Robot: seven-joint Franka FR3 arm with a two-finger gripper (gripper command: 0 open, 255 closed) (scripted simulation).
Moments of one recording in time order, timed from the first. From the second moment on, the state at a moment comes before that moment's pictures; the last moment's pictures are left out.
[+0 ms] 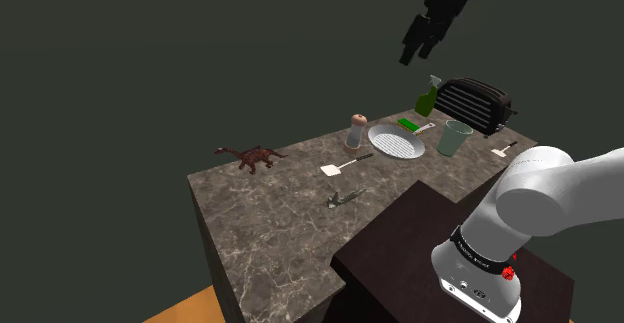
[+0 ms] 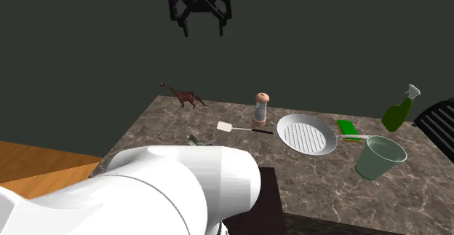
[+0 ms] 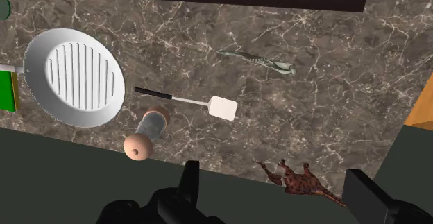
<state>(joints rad) 0.02 -0.79 0.01 -2.30 -0.03 1.67 0.00</state>
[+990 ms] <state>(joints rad) 0.10 -0.64 -0.24 -2.56 -0.16 2.03 -0.51</state>
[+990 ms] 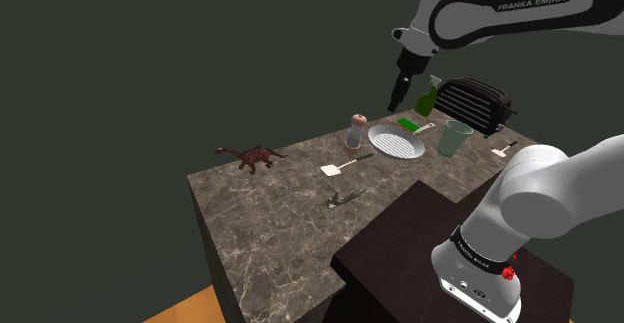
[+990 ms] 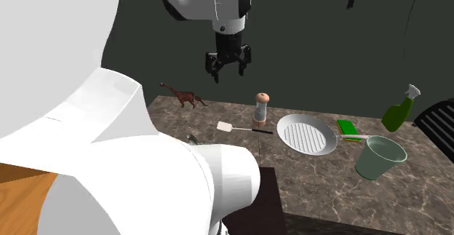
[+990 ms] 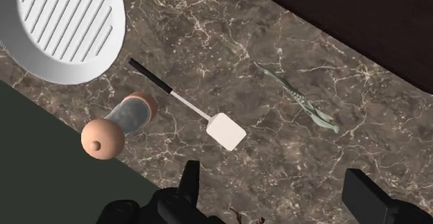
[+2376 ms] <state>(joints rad) 0.21 0.21 -0.46 -2.43 0.11 2.63 -1.54</state>
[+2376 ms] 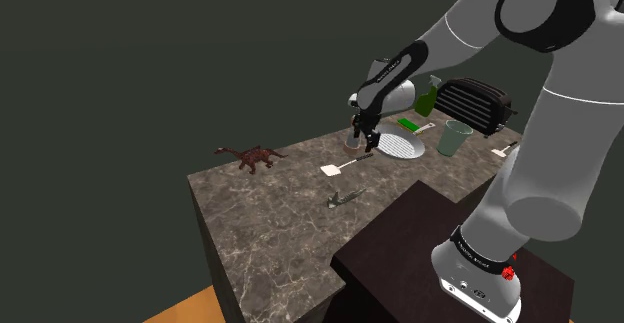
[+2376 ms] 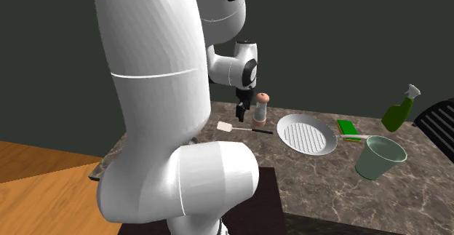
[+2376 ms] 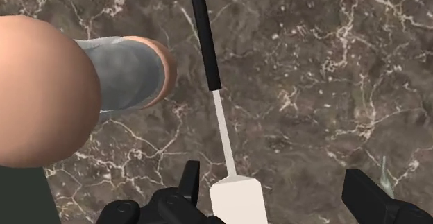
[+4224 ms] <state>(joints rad) 0.05 0.58 -0.28 -2.24 0.26 2.80 -1.84</state>
